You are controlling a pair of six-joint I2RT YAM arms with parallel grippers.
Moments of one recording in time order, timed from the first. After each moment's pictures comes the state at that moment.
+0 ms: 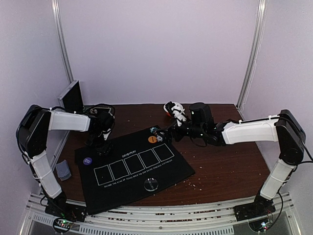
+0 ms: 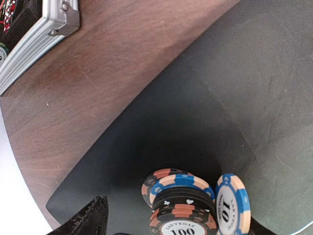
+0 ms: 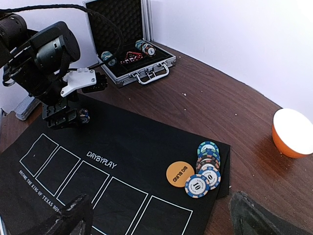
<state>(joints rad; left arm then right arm) -0.46 1.80 1.10 -0.67 -0.33 -0.09 0.77 1.70 1.05 0.27 -0.13 0.00</state>
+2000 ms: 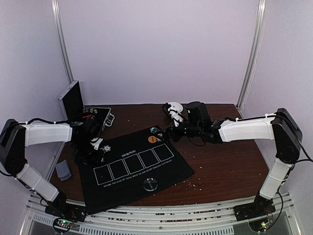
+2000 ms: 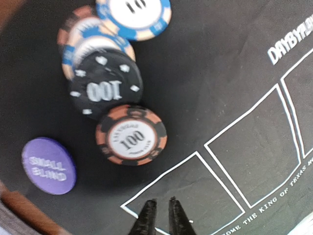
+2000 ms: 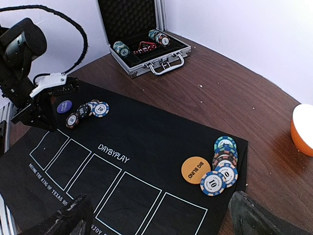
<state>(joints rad) -0.44 1.48 0.84 -0.75 0.06 -0.25 0.77 1.74 1.11 0.20 -0.21 0.01</state>
